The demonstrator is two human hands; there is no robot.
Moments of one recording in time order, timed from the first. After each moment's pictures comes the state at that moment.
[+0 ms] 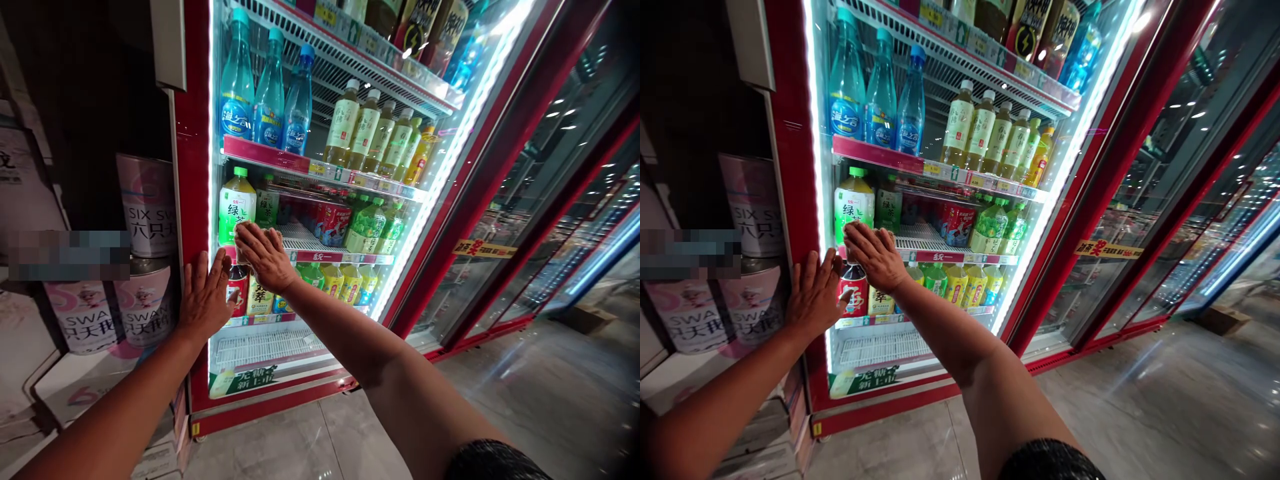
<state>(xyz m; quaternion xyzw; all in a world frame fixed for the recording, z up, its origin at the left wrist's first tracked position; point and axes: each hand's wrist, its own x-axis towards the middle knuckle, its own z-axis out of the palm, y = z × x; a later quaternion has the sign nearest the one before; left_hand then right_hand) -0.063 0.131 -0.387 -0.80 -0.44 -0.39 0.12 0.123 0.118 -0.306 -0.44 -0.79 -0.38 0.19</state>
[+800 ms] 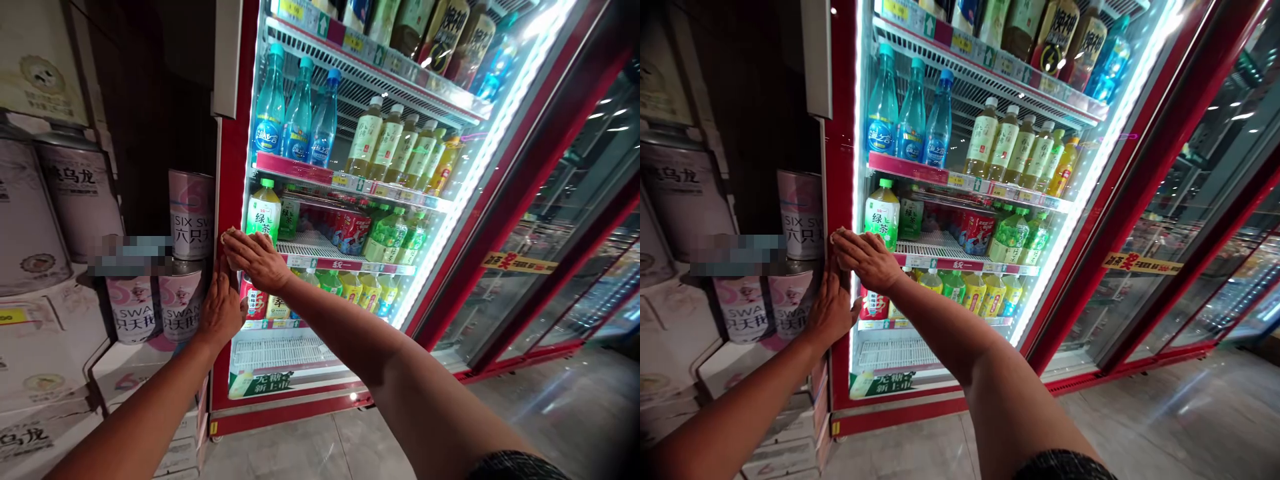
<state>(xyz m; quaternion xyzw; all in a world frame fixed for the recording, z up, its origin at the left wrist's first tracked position) -0.082 0.129 -0.399 -0.77 -0.46 -0.41 0.17 0.063 0.136 -0.283 -0.34 -0.84 -0.38 0.16</state>
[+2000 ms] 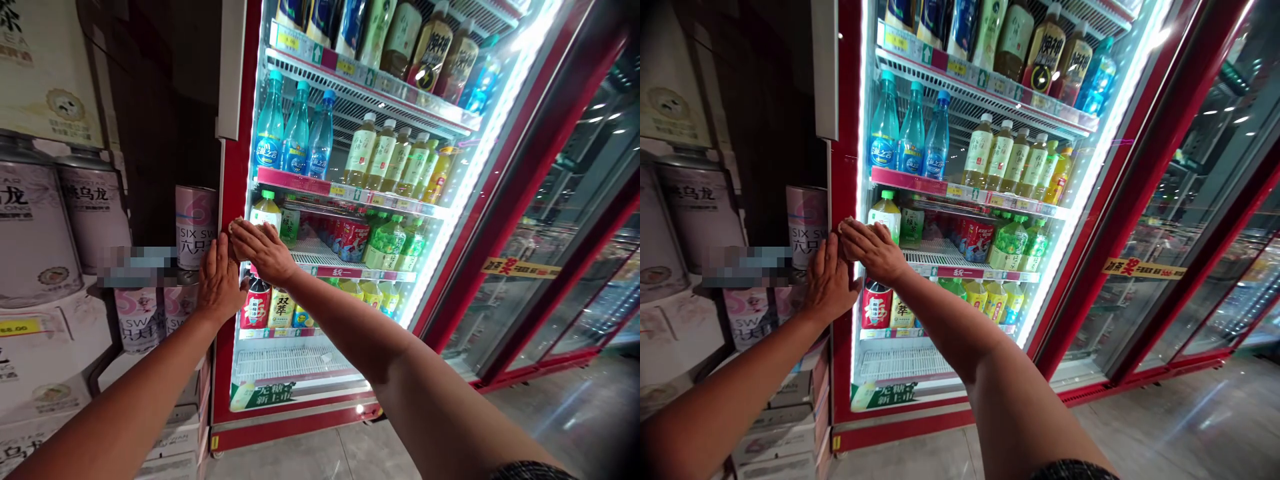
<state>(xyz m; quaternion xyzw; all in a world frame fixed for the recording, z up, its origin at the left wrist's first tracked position) -0.087 0.144 -0.331 -0.74 -0.45 -0.45 0.19 0.068 0.142 -0.241 -0.35 -0.83 -0.39 0.22</state>
